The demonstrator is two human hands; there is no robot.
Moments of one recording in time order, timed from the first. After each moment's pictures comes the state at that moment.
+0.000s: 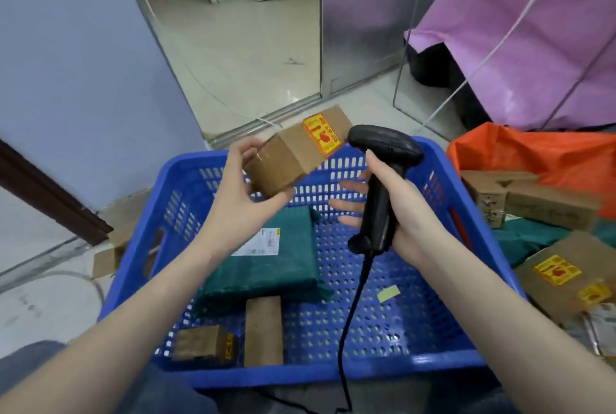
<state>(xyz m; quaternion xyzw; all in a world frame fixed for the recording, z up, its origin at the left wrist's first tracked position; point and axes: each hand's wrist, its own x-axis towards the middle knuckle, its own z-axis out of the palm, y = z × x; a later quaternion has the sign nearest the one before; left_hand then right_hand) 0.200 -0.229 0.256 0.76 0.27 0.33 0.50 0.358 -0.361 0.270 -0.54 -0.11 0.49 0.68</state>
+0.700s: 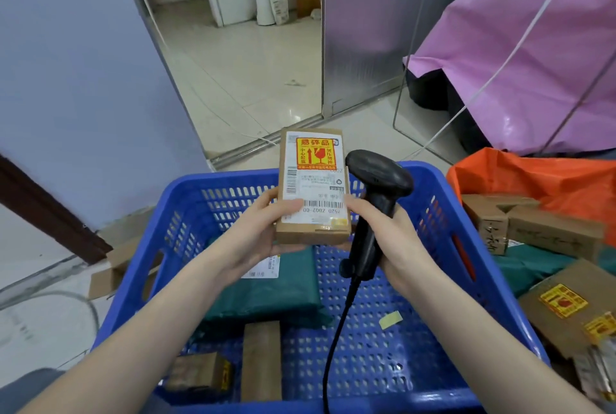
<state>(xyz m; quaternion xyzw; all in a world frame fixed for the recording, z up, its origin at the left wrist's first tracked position) 0.213 -0.225 0.264 0.56 0.32 0.12 0.75 0.351 -0.352 0.263 -0.58 -0.15 0.44 0.67</state>
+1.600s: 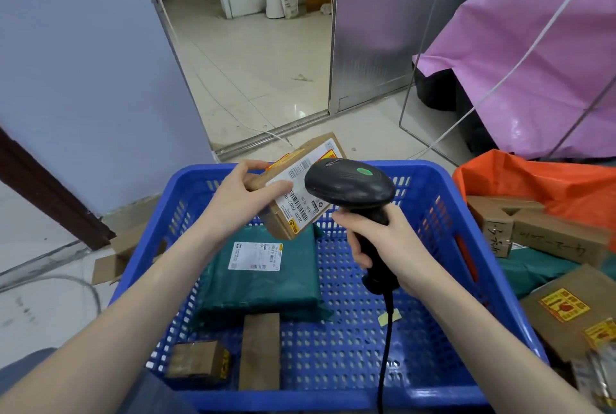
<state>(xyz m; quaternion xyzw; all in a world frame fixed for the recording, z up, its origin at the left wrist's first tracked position) 0.204 -0.198 0.270 0.71 0.43 0.21 0.52 0.349 -0.360 0.267 -0.63 -0.36 0.41 0.56</state>
